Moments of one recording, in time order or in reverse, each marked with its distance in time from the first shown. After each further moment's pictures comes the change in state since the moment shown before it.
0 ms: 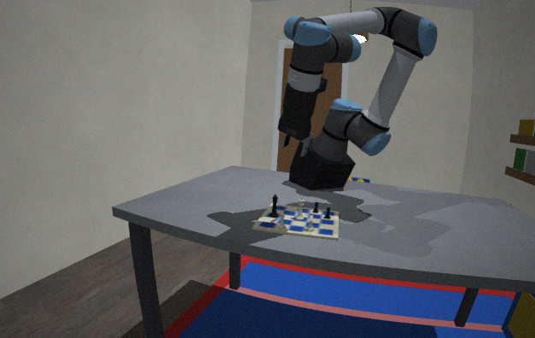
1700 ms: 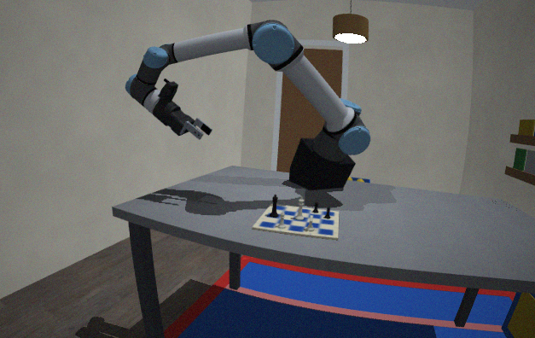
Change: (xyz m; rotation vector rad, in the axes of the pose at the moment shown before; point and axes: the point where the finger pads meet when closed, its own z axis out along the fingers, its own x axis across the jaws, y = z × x) arm -0.275 0.080 0.053 0.857 0.916 0.948
